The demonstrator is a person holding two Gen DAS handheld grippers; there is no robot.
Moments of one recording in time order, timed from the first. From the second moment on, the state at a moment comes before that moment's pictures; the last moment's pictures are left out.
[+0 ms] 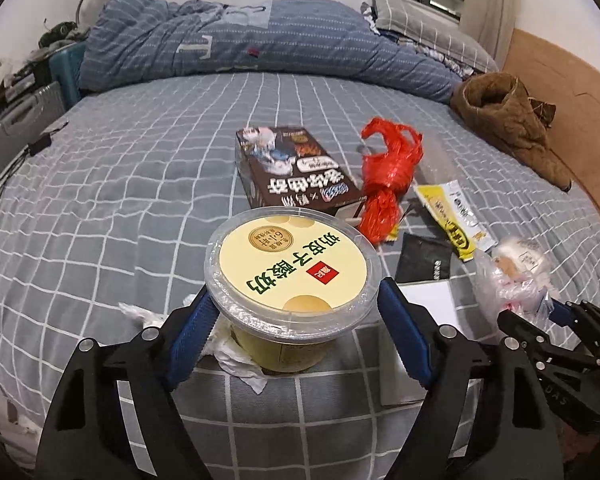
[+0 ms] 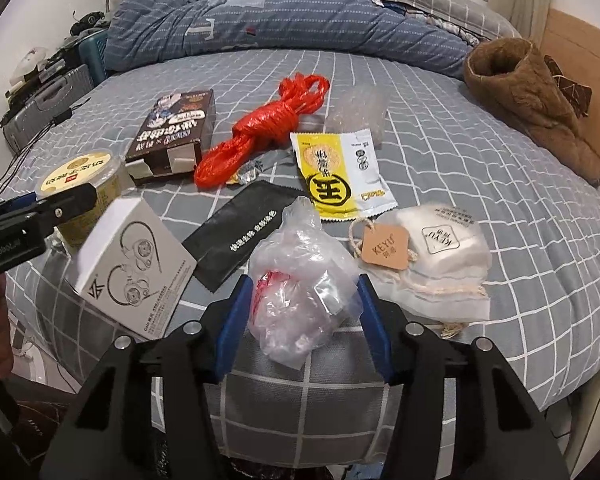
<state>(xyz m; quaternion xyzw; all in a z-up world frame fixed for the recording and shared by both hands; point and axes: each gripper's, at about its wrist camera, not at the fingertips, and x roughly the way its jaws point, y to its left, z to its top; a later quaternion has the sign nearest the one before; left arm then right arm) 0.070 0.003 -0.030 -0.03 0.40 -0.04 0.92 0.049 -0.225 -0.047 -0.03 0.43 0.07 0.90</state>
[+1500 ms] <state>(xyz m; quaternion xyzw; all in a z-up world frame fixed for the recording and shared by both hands) 0.148 -0.013 -0.061 -0.10 0.48 0.02 0.87 0.060 -0.233 -0.051 -0.01 0.44 0.08 0.90</state>
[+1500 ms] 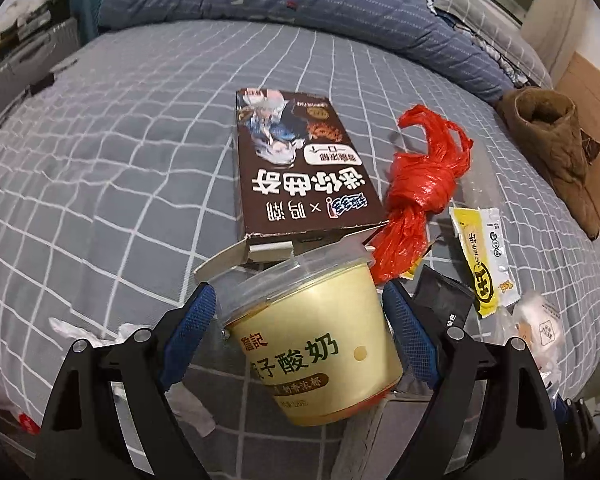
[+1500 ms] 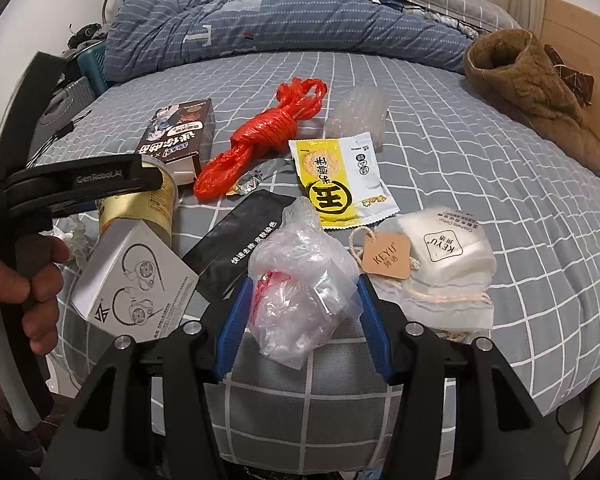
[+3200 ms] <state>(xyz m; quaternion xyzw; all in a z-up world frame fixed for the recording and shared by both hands) 0.036 0.009 0.006 -0.06 0.38 -0.02 0.92 0.025 -0.227 -0.004 -0.01 0.39 0.07 0.92</state>
